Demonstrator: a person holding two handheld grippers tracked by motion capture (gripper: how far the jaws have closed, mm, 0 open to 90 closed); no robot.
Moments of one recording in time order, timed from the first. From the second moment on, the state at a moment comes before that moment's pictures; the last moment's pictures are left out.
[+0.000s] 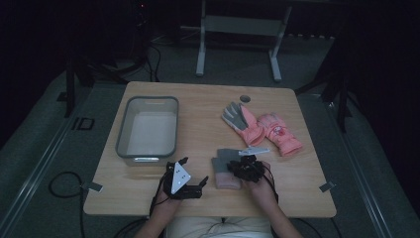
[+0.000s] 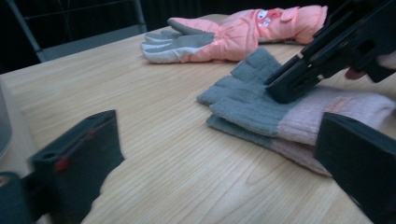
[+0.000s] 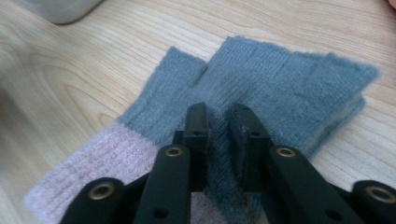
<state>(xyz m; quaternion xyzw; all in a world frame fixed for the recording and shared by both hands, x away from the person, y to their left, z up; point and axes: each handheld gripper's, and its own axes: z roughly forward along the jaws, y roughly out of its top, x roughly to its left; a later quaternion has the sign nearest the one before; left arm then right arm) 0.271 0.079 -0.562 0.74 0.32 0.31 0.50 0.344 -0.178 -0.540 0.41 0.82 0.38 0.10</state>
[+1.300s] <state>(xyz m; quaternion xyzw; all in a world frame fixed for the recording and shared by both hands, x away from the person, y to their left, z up) 0.292 0.002 -0.552 0.89 0.09 0.19 0.39 0.409 -0.205 -0.541 0.42 0.83 0.35 0.10</state>
